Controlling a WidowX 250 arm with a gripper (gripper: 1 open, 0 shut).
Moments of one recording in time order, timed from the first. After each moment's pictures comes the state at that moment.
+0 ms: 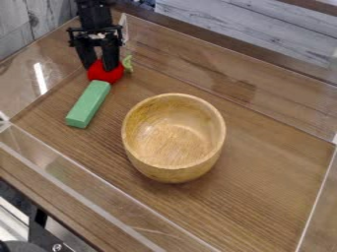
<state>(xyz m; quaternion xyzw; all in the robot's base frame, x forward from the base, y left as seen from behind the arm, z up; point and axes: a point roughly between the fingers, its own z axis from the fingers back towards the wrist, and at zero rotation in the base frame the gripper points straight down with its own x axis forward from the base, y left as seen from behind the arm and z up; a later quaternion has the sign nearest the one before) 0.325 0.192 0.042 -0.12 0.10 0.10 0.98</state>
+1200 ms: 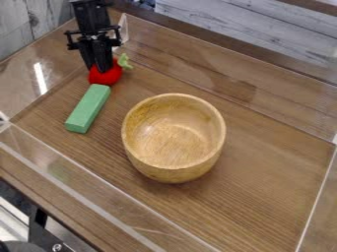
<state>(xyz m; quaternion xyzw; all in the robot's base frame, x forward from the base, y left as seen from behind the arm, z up) 0.317 0.202 0.037 -0.13 0.09 0.11 0.98</state>
